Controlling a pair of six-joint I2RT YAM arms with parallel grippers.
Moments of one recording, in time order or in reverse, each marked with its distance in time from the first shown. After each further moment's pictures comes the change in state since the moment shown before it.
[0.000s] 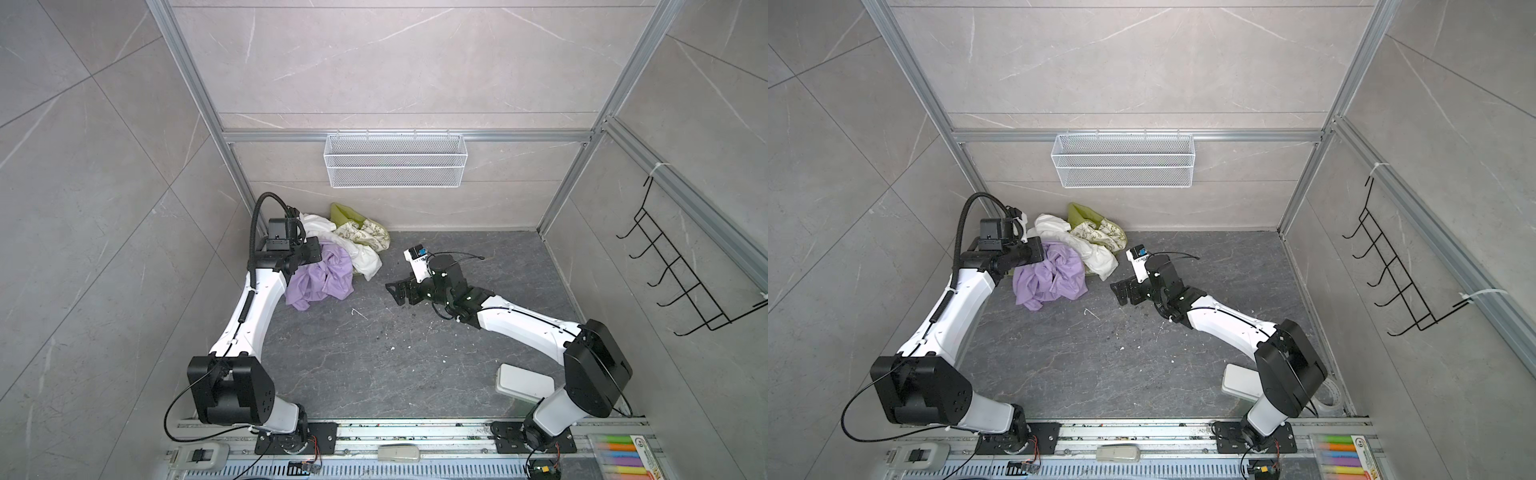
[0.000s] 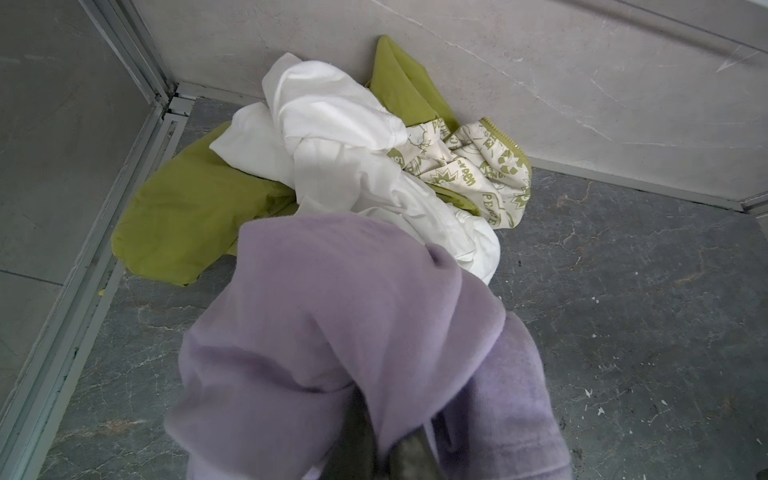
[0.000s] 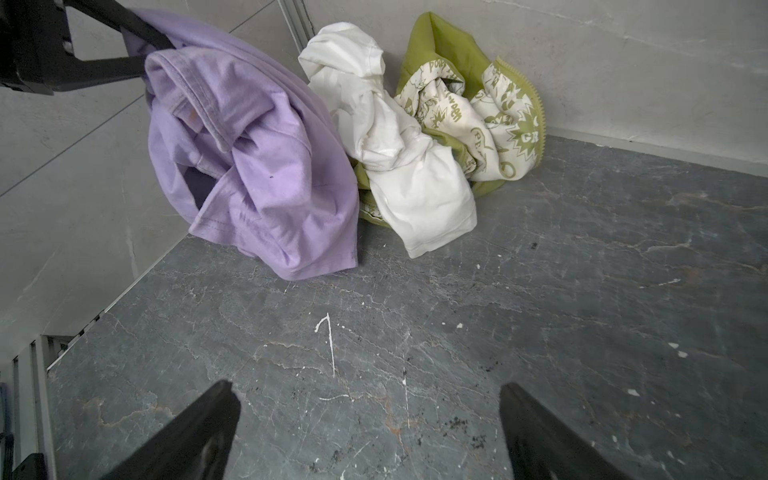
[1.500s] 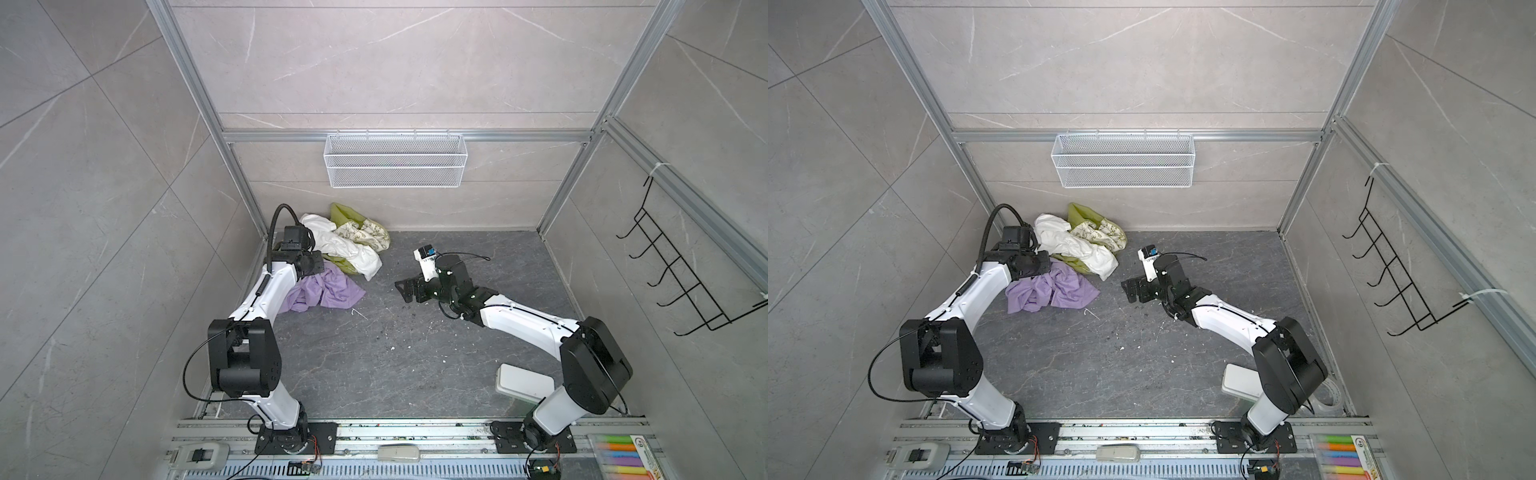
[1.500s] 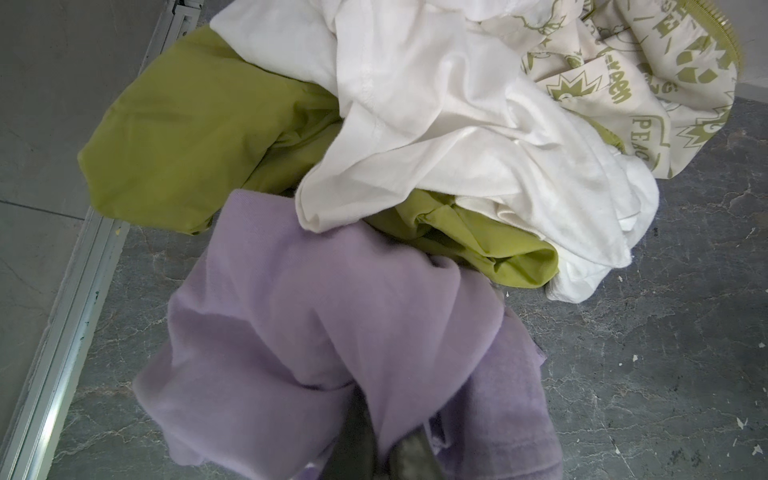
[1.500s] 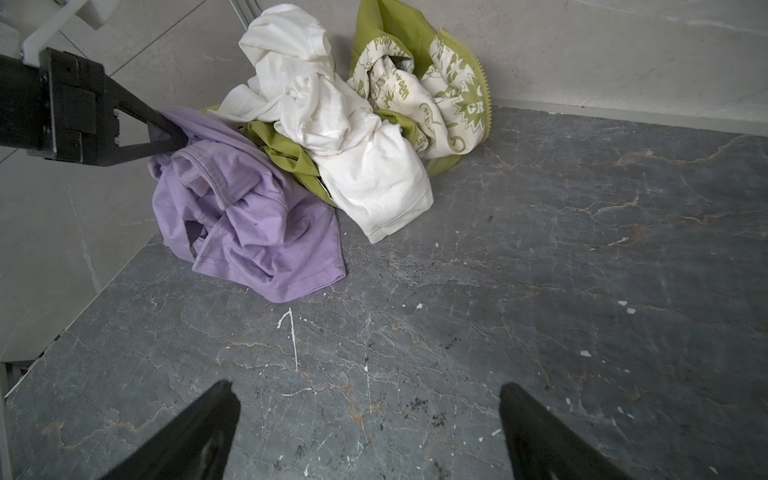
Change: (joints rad) left arm 0.000 0.184 -0.039 0.002 -0.131 0.014; right arm -0.065 0.012 -0.045 0.013 0.004 0.027
